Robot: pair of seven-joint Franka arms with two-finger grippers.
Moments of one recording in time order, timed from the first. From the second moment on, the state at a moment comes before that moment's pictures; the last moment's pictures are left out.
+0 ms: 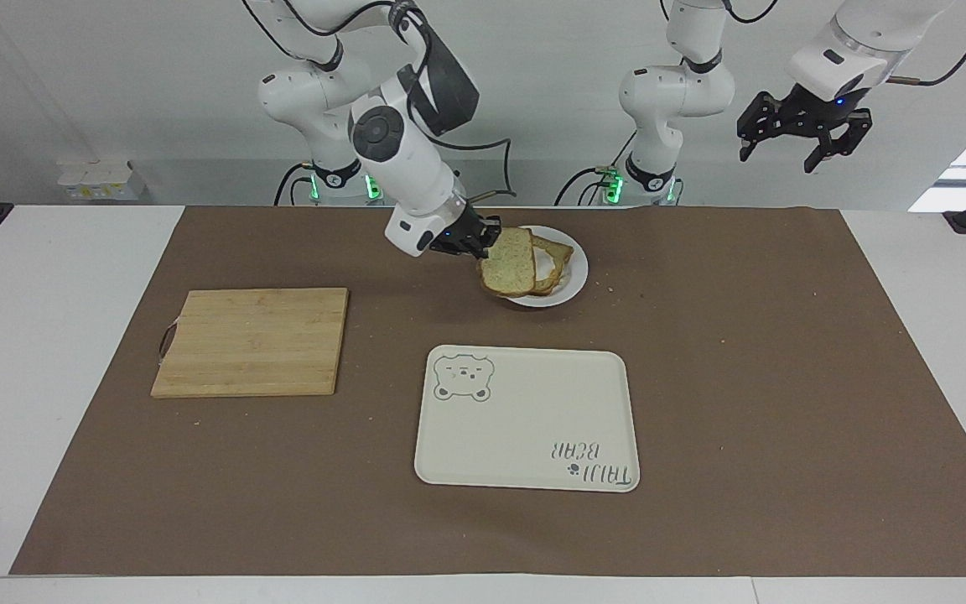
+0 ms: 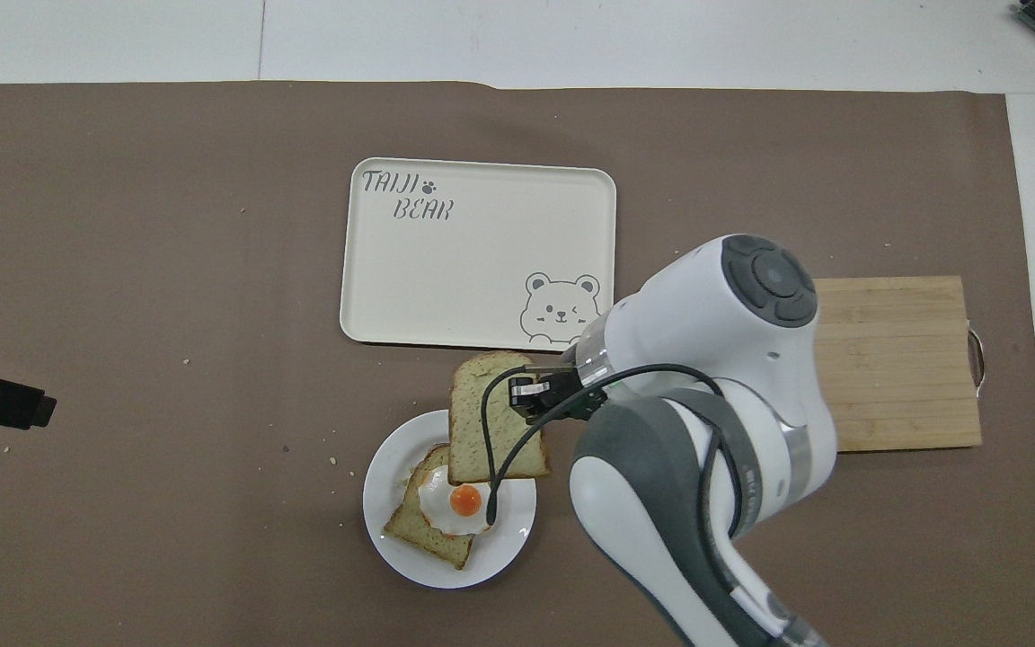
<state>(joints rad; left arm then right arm) -0.05 -0.12 -0.05 -1.53 -0.02 1.28 0.18 0.61 0.13 -0.08 -1.88 0.51 1.96 0.32</state>
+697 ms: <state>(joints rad) -0.05 -0.12 -0.05 -1.53 -0.02 1.28 0.18 0.77 0.24 -0.08 -1.98 0.53 2.11 0.33</state>
